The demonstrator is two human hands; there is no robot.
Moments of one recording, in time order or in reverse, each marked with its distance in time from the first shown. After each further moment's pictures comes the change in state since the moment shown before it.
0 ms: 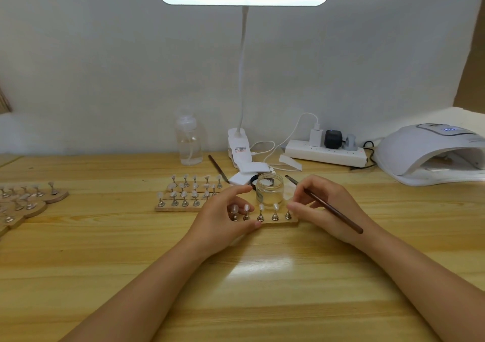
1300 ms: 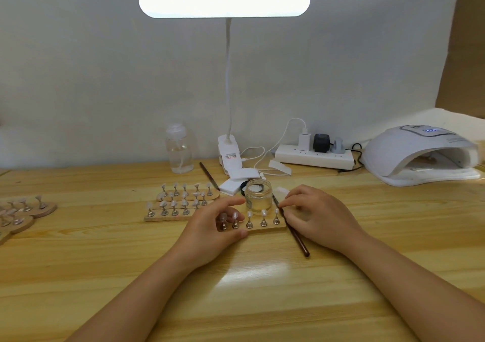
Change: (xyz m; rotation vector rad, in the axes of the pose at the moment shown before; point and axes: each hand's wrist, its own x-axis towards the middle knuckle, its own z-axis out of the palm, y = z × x) left_hand -0.003 0.004 -0.002 0.031 -0.055 0.039; right_hand -0.001 0.017 -0.003 -0.585 -0.067 -0.009
